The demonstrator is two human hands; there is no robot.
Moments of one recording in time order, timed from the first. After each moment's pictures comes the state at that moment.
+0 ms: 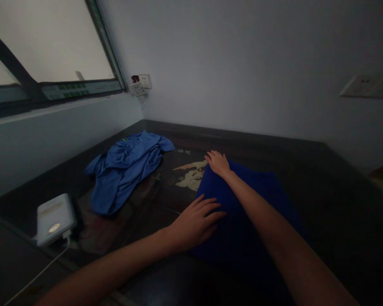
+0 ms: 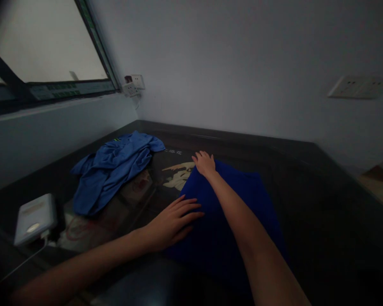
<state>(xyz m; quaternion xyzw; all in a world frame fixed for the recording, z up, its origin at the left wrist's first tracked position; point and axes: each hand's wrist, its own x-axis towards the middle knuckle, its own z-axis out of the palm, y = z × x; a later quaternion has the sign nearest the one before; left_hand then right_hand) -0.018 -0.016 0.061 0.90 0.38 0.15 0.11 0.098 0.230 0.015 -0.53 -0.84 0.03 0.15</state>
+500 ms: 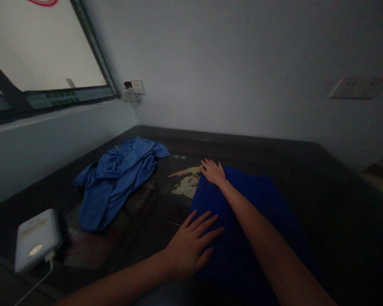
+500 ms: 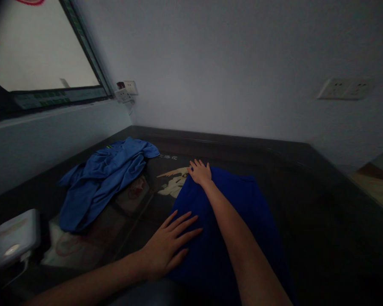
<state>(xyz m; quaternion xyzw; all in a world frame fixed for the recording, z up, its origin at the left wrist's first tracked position) -0.019 -0.021 0.026 0.90 0.40 0.09 0.12 0.101 0.235 -0.013 -0.52 -0.84 0.06 0.12</state>
